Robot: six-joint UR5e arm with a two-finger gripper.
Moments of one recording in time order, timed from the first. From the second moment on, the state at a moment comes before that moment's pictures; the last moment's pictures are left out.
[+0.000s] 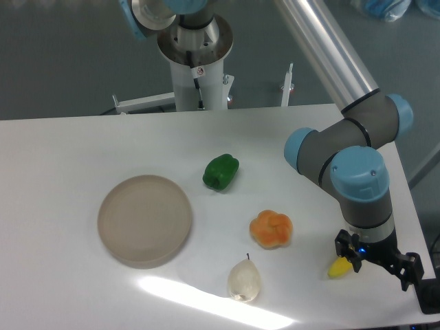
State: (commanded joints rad) arm 2.36 -2.32 -1.13 -0.78 1.72 1.19
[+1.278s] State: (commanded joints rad) arm 2.54 -2.16 -1.32 -1.11 1.62 1.22
